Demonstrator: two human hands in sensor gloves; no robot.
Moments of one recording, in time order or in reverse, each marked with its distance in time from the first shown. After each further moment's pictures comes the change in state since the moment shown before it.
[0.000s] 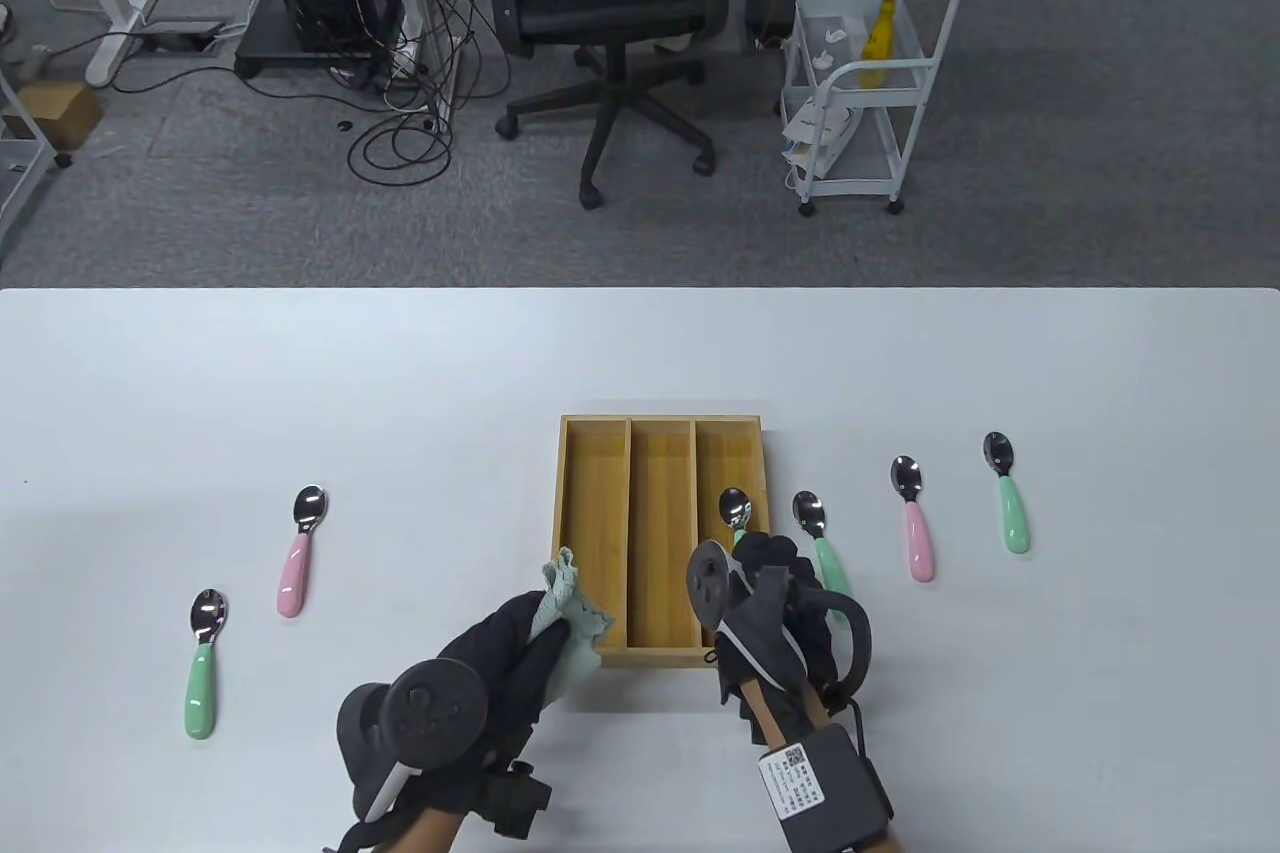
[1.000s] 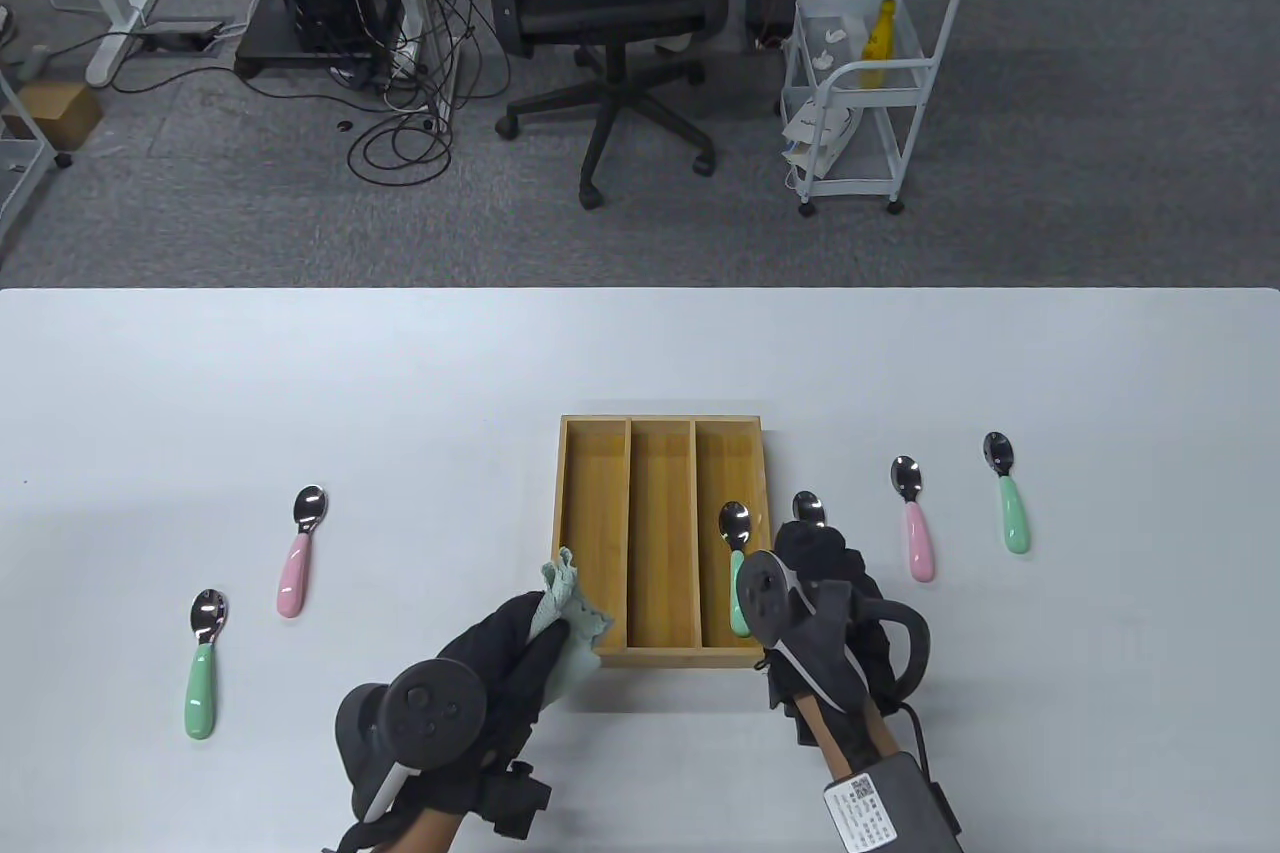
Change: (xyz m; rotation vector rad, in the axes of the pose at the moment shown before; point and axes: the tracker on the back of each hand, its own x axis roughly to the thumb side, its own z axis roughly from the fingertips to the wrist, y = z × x) left_hand 0.000 0.001 0.000 0.003 0.000 0.005; right_hand -0.048 -0.040 0.009 -0.124 0.012 -0.032
